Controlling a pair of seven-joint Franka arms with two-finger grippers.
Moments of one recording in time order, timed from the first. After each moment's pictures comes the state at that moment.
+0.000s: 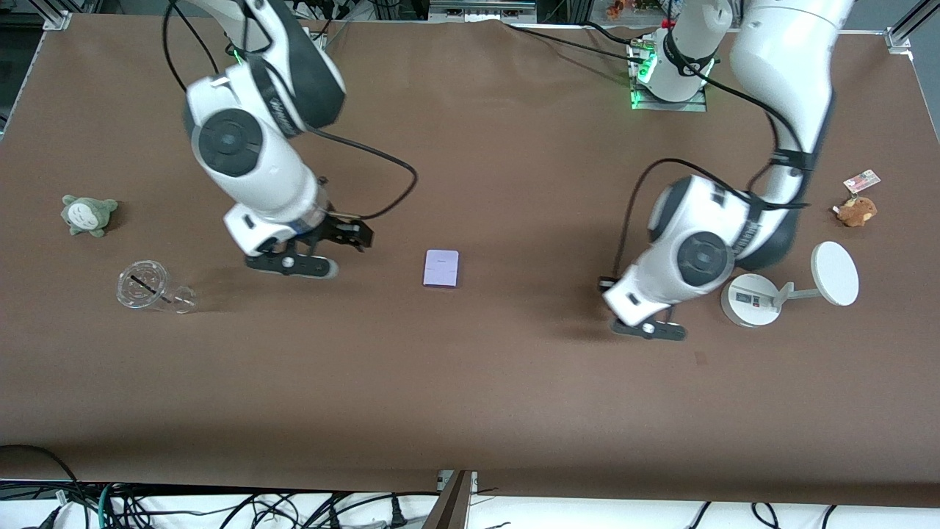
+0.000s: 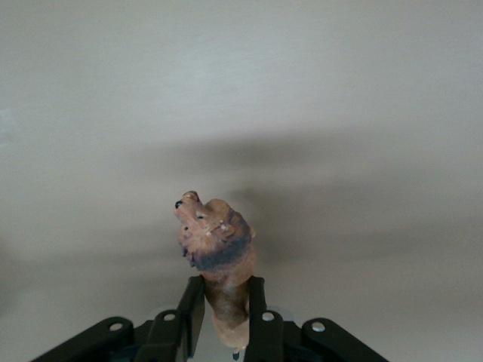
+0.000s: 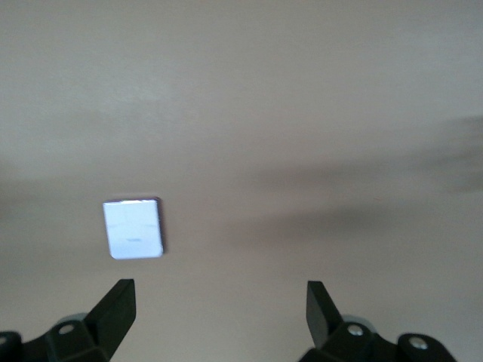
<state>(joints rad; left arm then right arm) -0.10 0.60 -0.21 -1.57 0.08 2.01 -0.23 0.39 0.40 0.11 -1.54 0.00 1.91 0.62</state>
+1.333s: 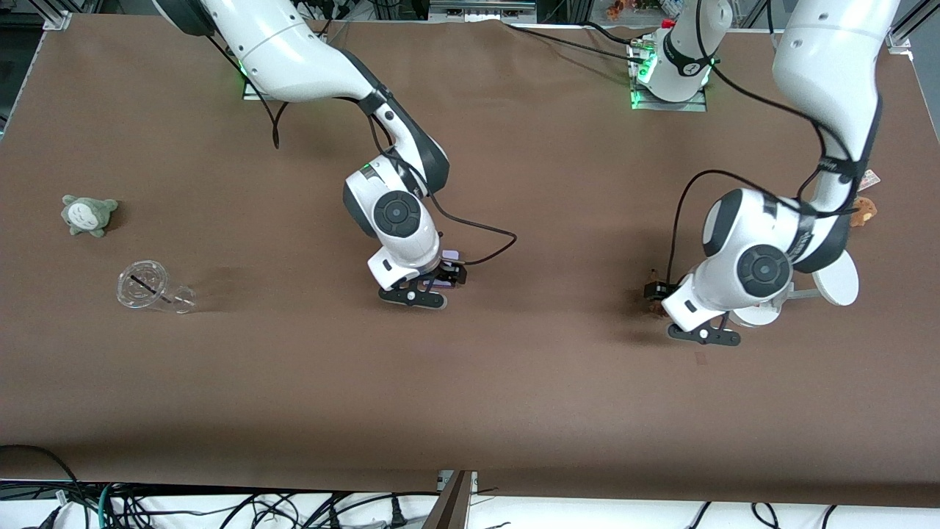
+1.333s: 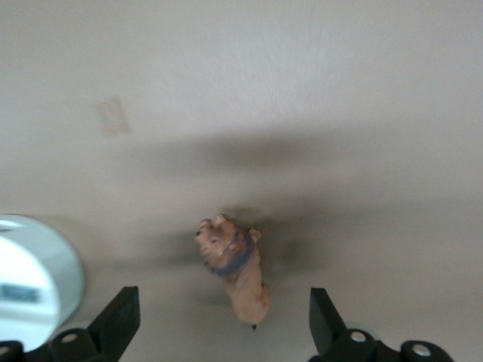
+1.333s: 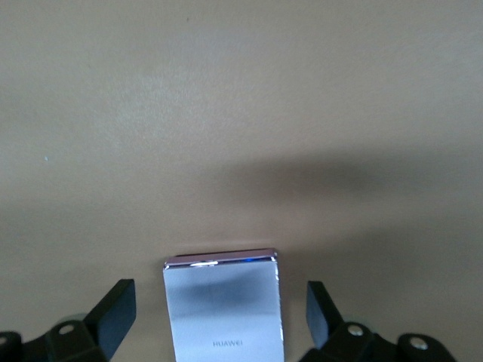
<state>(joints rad) 0.02 0.53 -0.22 -1.66 0.16 2.04 -0.14 0.57 0.82 0.10 -1.42 -0.05 2.28 0.82</state>
